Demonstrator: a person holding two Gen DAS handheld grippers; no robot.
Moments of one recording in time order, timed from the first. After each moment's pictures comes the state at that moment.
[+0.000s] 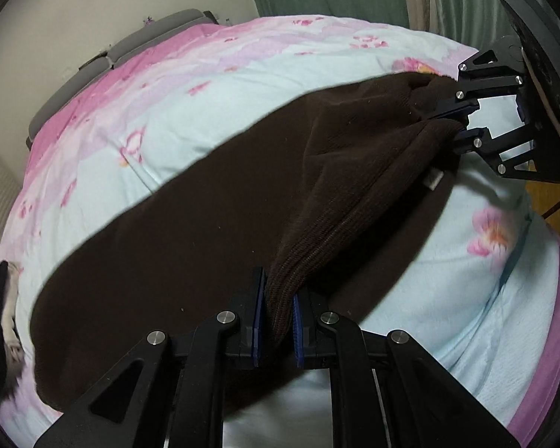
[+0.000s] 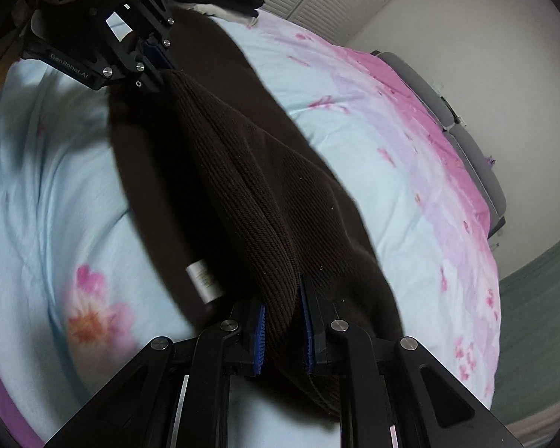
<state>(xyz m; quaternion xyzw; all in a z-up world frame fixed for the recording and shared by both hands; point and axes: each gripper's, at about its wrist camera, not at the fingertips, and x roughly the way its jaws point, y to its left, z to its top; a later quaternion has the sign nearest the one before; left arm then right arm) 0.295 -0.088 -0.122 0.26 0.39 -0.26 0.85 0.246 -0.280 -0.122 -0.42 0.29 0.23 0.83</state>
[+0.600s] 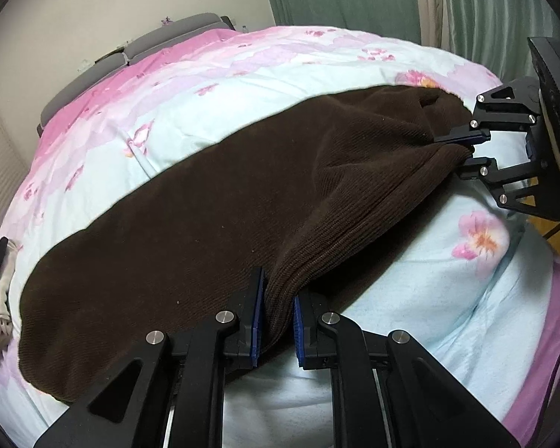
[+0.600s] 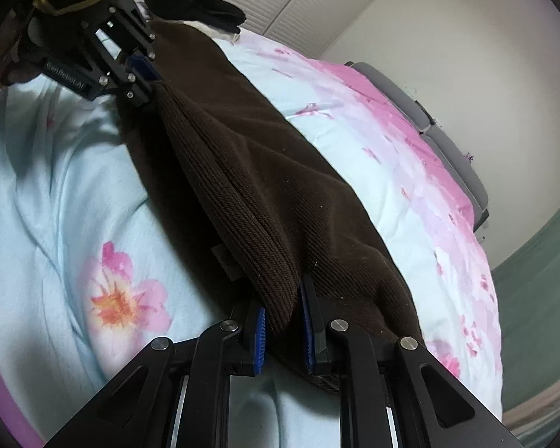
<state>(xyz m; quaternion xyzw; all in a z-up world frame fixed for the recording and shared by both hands) 0.282 -0.087 -0.131 0.22 0.38 -0.25 0.86 0.218 -0.294 -0.140 -0.39 0.25 0.21 0.86</state>
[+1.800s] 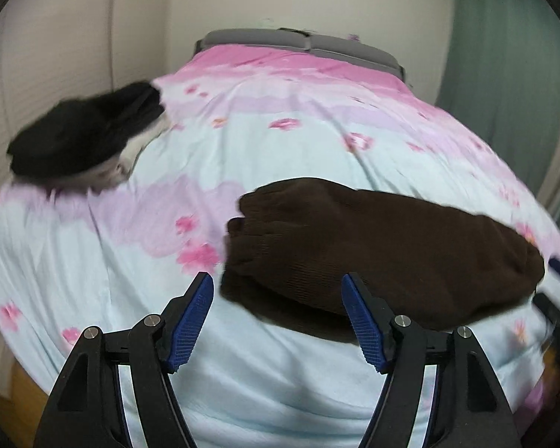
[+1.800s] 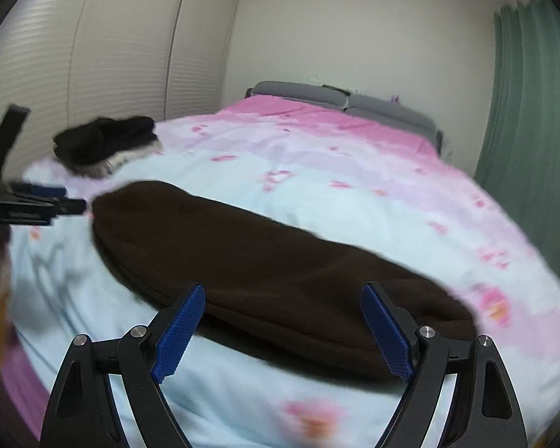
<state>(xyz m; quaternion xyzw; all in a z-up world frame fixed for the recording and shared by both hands) 0.262 0.132 -0.076 -0.05 0.36 -0.03 0.93 0.194 -0.206 -0.069 -0.09 0.23 0.12 0.96</state>
